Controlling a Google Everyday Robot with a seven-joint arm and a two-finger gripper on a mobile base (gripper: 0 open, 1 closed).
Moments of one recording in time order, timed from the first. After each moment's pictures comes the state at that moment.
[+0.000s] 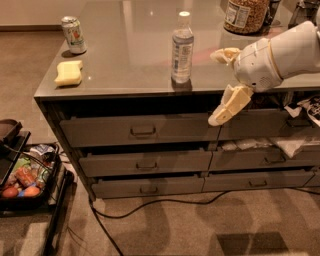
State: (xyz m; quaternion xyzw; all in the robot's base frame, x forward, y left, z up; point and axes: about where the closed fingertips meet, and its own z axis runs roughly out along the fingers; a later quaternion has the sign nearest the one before) arm 0.553 -0.128 0.923 -0.63 0.65 0.15 0.40
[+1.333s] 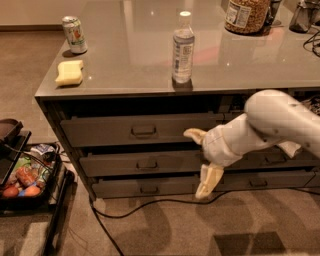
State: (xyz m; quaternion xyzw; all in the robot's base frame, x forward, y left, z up) arm 0.489 -0.097 0.720 -0.72 0.62 0.15 0.29
